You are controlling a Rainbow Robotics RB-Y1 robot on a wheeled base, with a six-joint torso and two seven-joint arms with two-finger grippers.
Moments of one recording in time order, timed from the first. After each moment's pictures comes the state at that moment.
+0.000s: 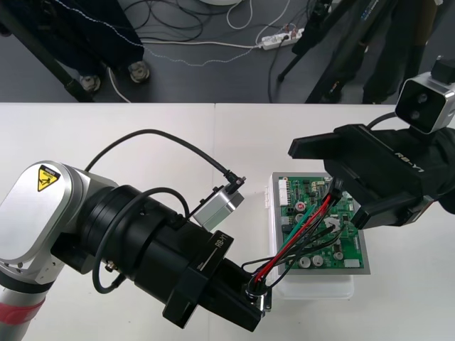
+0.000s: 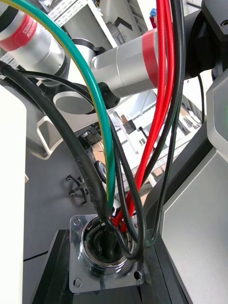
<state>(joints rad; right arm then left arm) -0.32 -0.57 0.11 -1.73 0.64 -1.57 -0.47 -0.22 0.42 -0.32 -2.06 -1.24 -1.55 1.14</state>
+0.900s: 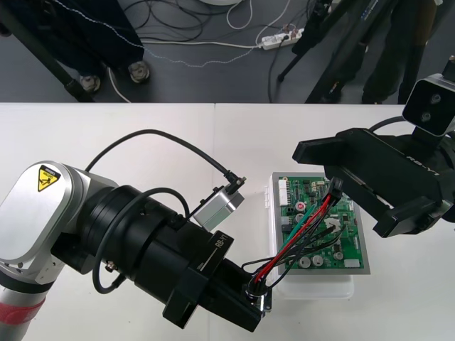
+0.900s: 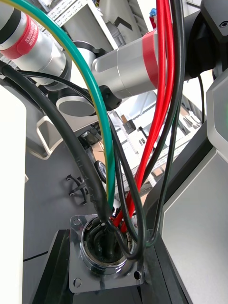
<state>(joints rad) -0.30 -0.56 0.15 -1.74 0.52 -1.57 -0.47 -0.22 0.42 -0.32 -2.06 -1.24 -1.55 1.14</state>
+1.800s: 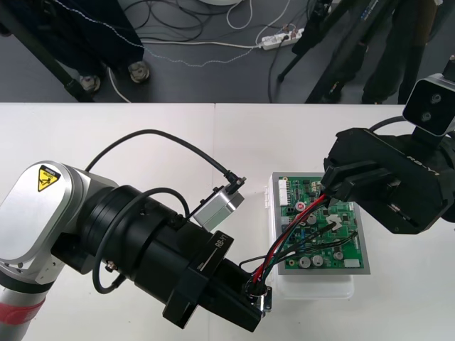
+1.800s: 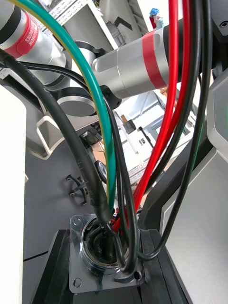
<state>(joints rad) -0.30 -0.56 0.15 -1.74 0.52 -1.57 -0.47 -0.22 0.42 -0.32 -2.06 -1.24 -1.55 1.14</state>
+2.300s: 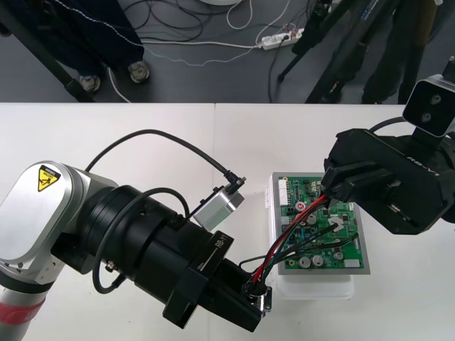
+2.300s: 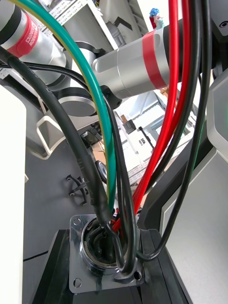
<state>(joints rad) -0.29 -0.57 0.15 -1.74 0.52 -1.57 -0.47 -0.22 0.42 -0.32 -2.06 -1.24 -1.55 1.14</state>
